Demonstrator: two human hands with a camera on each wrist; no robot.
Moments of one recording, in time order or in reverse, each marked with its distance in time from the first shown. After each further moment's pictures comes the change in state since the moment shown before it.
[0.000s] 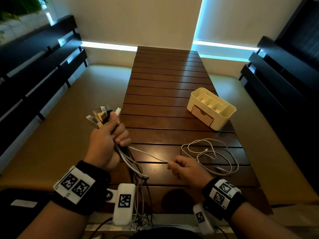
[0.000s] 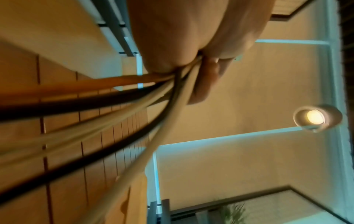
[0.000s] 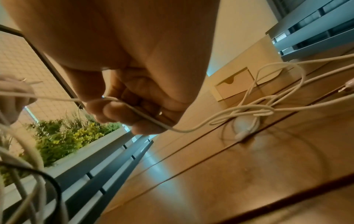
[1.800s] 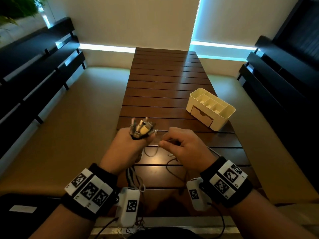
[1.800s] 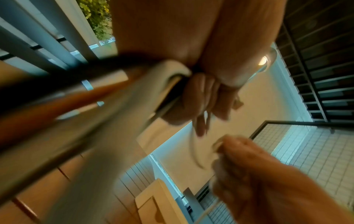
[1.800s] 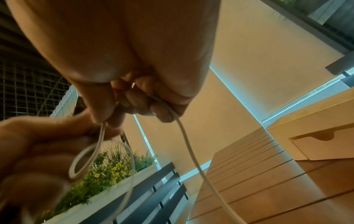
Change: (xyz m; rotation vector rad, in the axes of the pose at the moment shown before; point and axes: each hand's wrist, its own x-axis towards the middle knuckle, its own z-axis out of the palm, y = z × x) left_hand 0.000 -0.016 0.013 0.794 -0.273 0.102; right_hand 0.018 -0.083 -0.022 -0.304 0.165 -0.506
